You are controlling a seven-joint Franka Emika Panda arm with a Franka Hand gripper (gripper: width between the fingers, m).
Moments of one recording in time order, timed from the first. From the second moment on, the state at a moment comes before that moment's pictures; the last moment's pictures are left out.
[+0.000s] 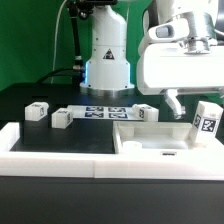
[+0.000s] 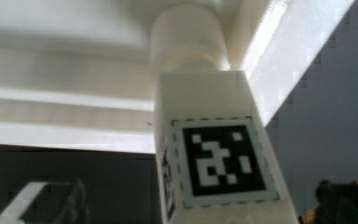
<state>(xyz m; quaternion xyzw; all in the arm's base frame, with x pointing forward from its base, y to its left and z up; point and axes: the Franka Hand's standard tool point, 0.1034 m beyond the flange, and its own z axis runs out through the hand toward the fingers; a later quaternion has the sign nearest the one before) 0.599 0.122 0.081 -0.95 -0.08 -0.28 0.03</state>
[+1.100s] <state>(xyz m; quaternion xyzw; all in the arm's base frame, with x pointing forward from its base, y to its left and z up) 0.606 0.121 0.087 -0.99 -0.09 -0.12 0.05</state>
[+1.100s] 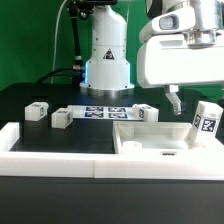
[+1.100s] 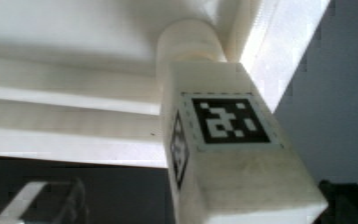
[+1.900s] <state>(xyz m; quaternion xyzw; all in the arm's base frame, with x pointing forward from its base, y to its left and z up) 0.608 0.126 0.087 -0.99 -0.09 0.00 0.06</state>
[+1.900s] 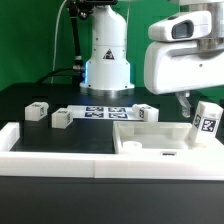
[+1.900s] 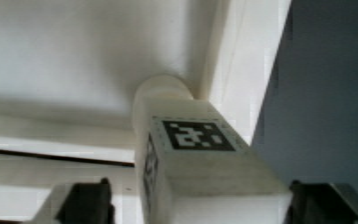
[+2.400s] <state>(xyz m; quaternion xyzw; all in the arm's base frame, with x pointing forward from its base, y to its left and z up) 0.610 0.123 0.088 -1.00 -0.08 0.00 0.06</state>
